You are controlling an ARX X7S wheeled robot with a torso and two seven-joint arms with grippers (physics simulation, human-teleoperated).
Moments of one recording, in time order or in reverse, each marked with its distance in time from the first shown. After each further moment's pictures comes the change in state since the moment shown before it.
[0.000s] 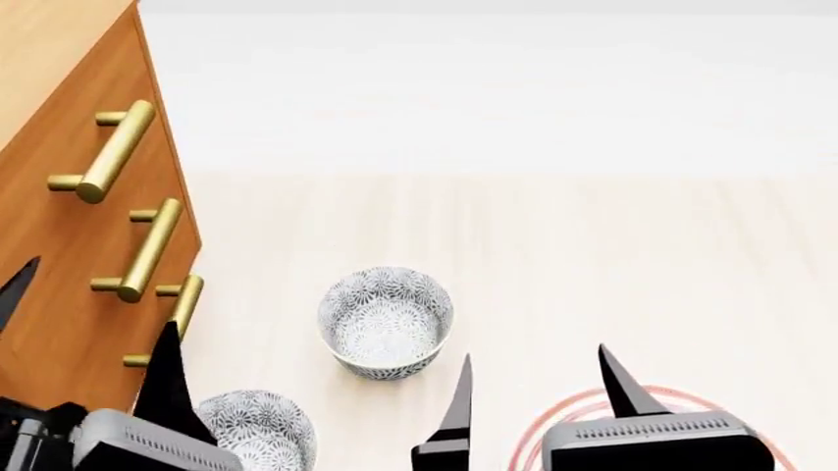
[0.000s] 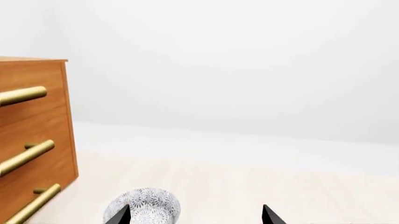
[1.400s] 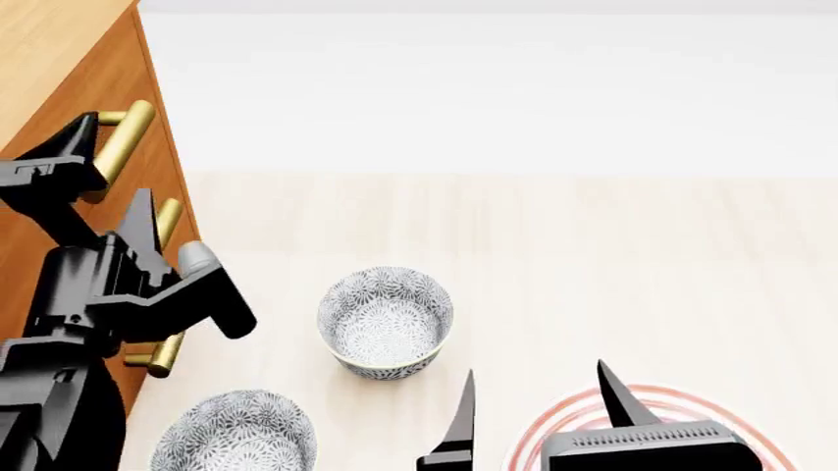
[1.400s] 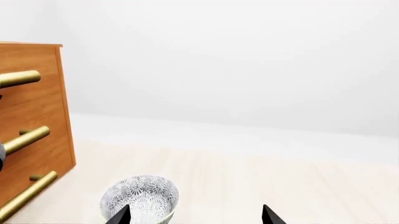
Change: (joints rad) left arm -0.540 0.109 0.266 -0.981 0.126 0.229 0.033; right arm -0.017 0.025 -0.024 0.067 0.010 -0.060 0.013
